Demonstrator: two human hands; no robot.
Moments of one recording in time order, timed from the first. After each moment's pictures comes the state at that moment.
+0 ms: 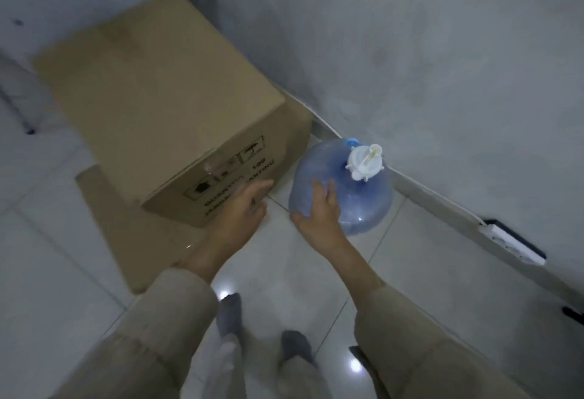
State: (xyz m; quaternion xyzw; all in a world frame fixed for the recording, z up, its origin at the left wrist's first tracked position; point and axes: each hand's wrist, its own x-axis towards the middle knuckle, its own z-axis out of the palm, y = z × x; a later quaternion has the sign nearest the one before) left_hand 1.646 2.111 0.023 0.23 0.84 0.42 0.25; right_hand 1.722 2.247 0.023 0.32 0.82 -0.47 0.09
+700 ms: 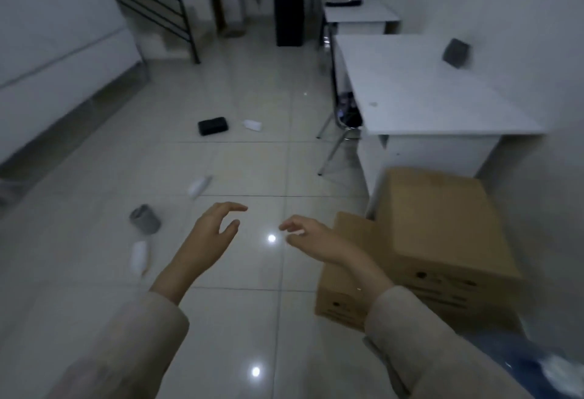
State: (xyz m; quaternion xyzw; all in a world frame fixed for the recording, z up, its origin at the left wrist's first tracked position) left_hand 1.896 1.733 0.312 -0.16 0.91 0.35 -0.15; right_hand 1.774 1.908 0.296 -0.34 0.81 -0.37 0.31
